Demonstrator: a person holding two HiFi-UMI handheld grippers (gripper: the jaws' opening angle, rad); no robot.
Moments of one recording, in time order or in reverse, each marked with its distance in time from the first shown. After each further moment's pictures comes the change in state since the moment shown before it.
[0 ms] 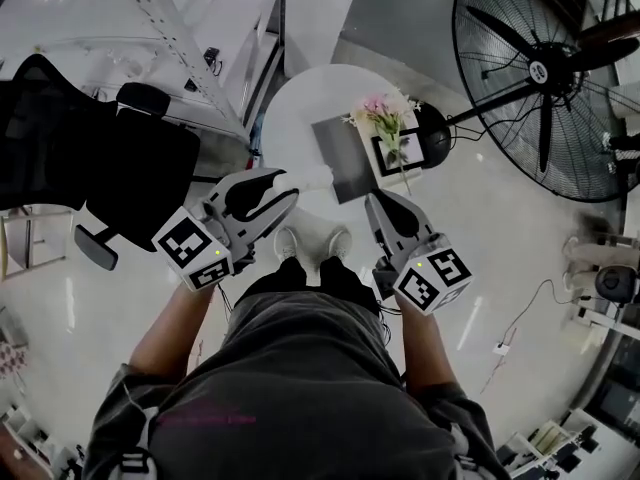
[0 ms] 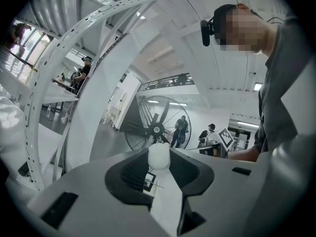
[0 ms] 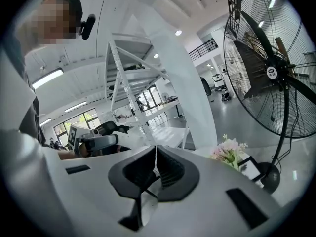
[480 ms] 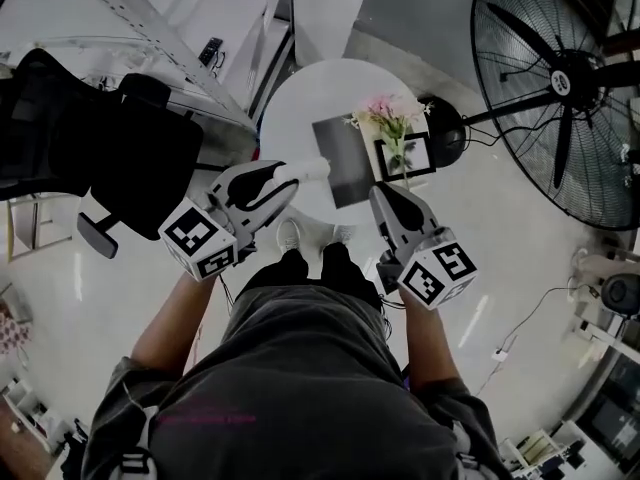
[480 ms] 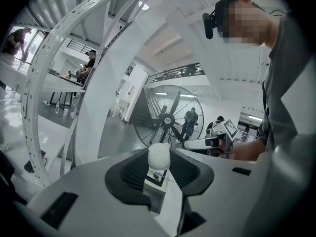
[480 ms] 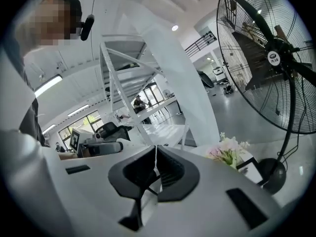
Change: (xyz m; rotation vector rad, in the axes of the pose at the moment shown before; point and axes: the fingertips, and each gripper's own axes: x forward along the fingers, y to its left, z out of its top) left arm 0.048 0.039 -0.031 -0.011 0.094 0.101; right arm 0.023 -0.059 0.002 0.050 0.039 0.050
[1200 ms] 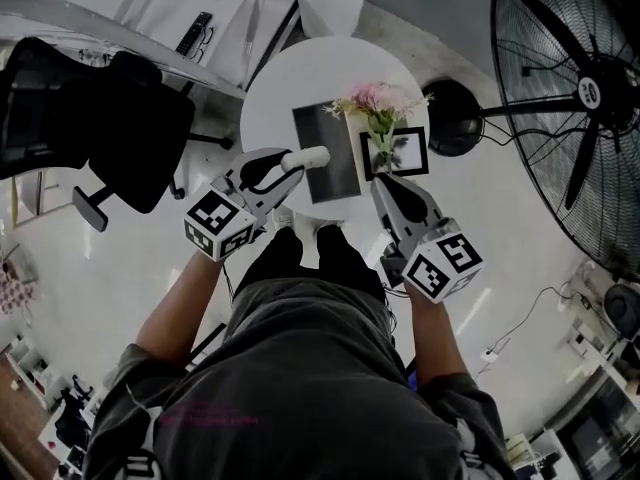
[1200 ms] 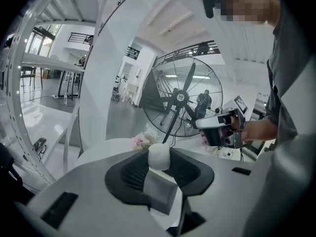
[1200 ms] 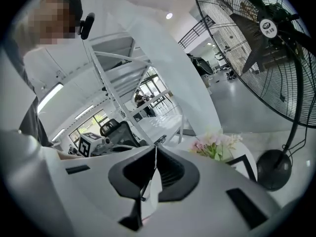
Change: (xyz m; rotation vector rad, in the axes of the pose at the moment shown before) left arm 0.105 0.020 -0.082 -0.009 0.203 0.137; right arm 0.000 -0.099 -0.014 0.074 0.114 0.096
